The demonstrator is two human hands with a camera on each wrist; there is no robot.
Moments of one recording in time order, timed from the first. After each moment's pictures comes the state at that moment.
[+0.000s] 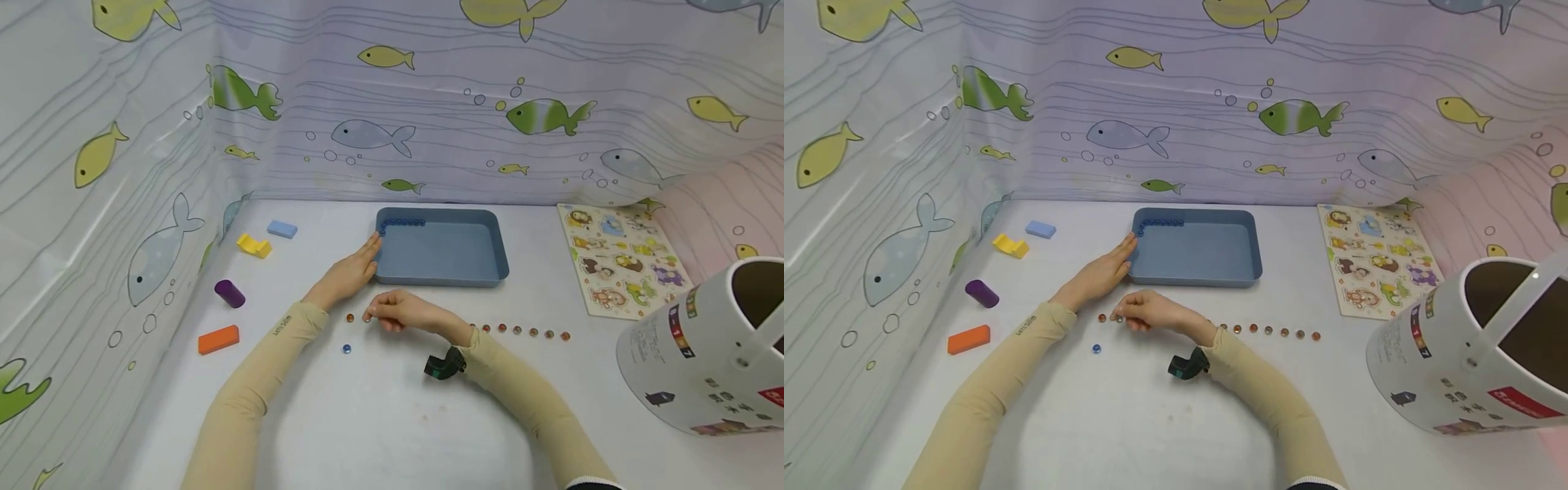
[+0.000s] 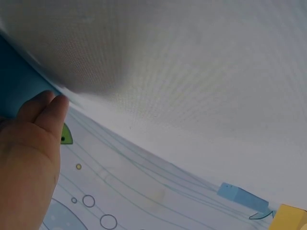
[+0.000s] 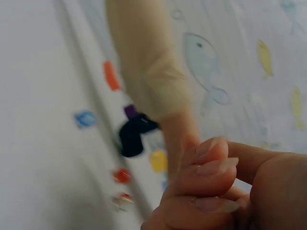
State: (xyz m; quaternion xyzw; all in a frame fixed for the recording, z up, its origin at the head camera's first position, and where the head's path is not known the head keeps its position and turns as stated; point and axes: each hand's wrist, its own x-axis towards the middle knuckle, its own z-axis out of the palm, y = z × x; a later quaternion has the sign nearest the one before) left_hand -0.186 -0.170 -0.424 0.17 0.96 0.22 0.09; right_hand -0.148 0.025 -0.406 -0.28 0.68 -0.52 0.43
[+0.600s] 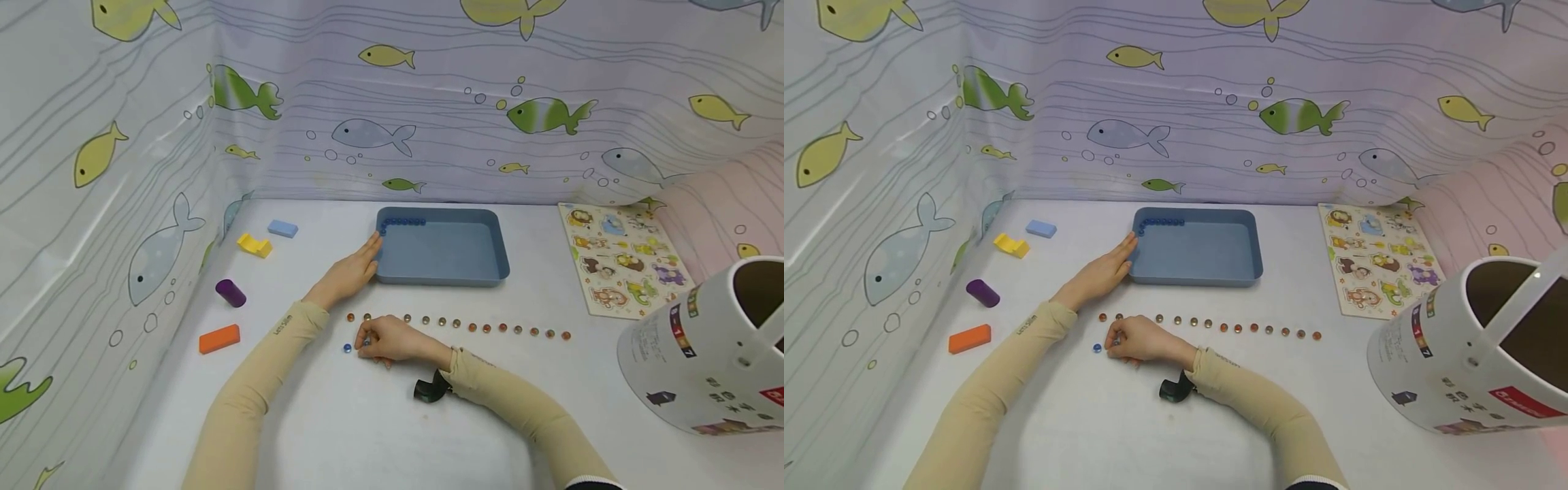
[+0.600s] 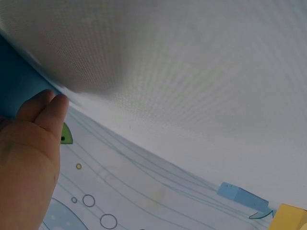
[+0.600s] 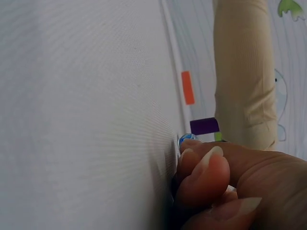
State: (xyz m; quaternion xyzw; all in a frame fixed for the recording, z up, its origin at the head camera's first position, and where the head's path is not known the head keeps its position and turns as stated) left_hand -0.187 -0.170 -0.428 0.18 0.96 0.22 0.09; right_hand -0.108 0.003 -0.434 -0.35 0.79 -0.38 0.34
